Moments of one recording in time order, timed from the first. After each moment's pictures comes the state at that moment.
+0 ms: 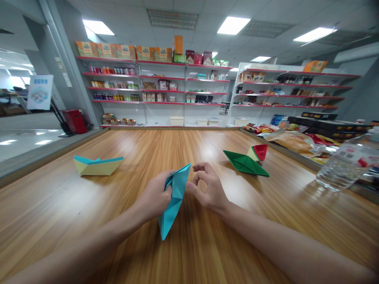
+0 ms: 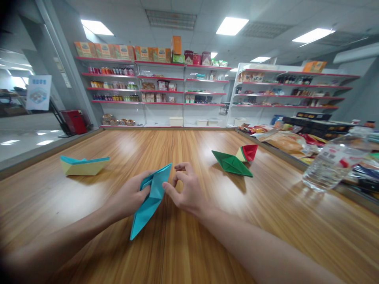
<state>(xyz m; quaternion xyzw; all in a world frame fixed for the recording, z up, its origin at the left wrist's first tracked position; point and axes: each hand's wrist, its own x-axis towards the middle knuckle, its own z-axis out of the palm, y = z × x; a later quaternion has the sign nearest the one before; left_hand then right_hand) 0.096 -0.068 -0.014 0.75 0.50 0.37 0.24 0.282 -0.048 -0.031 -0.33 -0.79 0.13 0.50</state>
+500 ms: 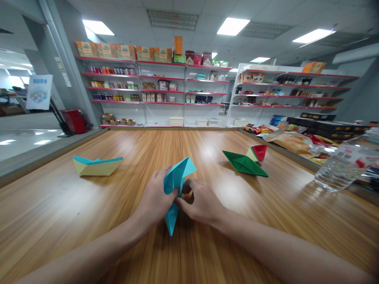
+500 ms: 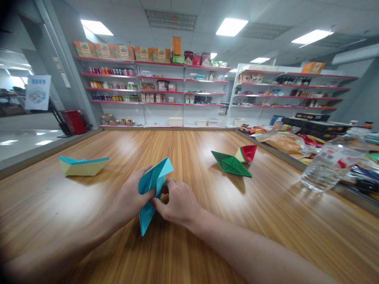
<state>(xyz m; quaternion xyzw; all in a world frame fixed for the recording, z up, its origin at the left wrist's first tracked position) 0.103 -0.072 -0.026 0.70 0.53 0.45 0.16 0.265 -0.068 -0.031 -0.41 -0.83 0.14 0.35</state>
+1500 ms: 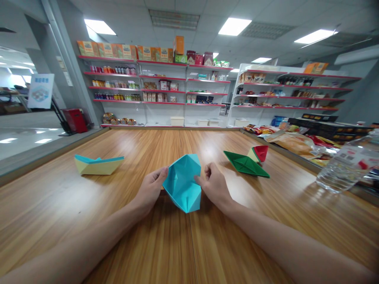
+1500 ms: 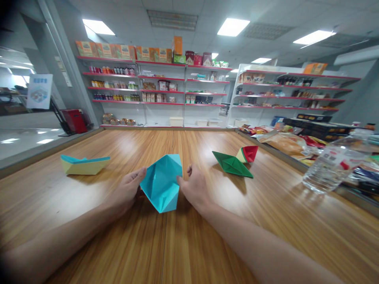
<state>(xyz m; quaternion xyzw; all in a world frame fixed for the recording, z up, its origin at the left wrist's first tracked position) 0.089 -0.055 -0.034 0.53 0.41 0.53 0.53 0.291 -0.023 -0.043 -0.51 -0.67 0.18 0.51</state>
